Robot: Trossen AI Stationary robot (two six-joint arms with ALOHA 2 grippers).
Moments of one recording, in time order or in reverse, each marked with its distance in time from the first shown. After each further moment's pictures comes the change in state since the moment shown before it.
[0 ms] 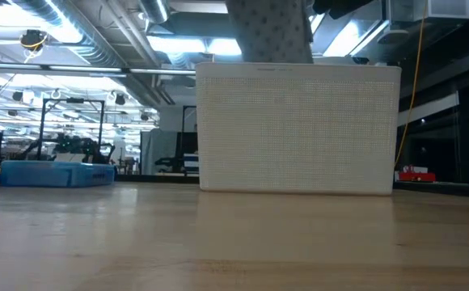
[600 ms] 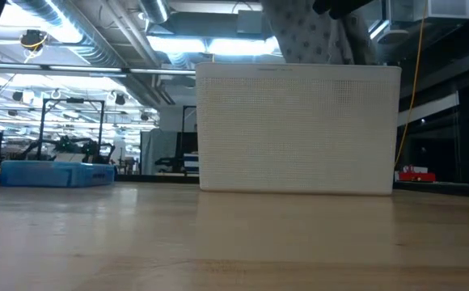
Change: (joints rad) left arm 0.109 0.114 0.000 -0.226 0.529 -0.467; right arm 0.000 0.000 0.000 0.003 -0.001 -0.002
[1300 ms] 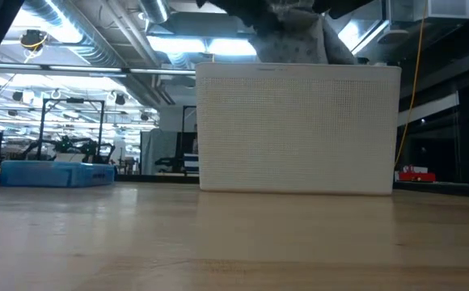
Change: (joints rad) left arm 0.263 0.049 -0.001 -0.109 0.289 -0.330; right arm 0.000 0.000 0.000 0.005 -0.002 0.000
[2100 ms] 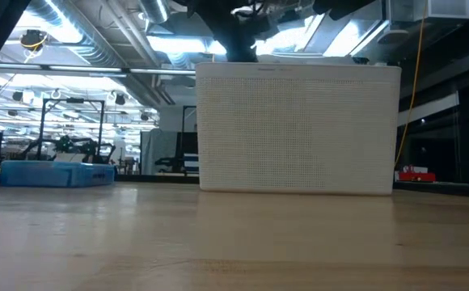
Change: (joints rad) left arm 0.017 0.031 -0.002 -0.495 -0.020 -0.053; right arm 0.000 0.000 0.000 0.011 -0.015 -0.002
